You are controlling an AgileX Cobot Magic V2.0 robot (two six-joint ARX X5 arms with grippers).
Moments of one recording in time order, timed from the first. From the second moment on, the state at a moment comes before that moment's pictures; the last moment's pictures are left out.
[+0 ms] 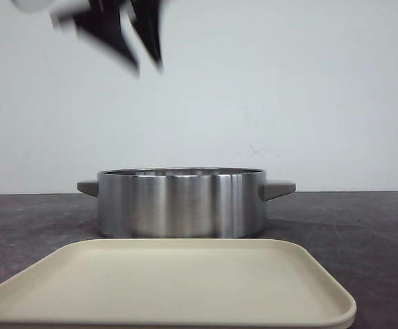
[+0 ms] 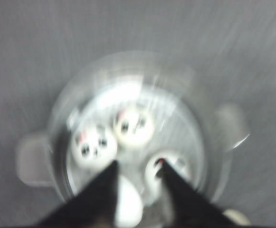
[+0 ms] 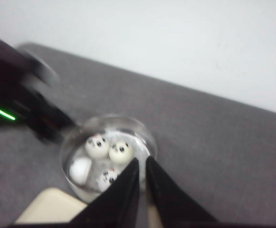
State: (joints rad) left arm -0.66 1.40 1.50 -0.69 -0.17 -0.26; right arm 0.94 1.07 1.73 -1.12 0.45 0.23
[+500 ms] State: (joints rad) left arm -0.69 0.69 1.08 -0.65 -0.27 -0.27; right arm 0.94 0.98 1.07 -0.42 0.44 0.23
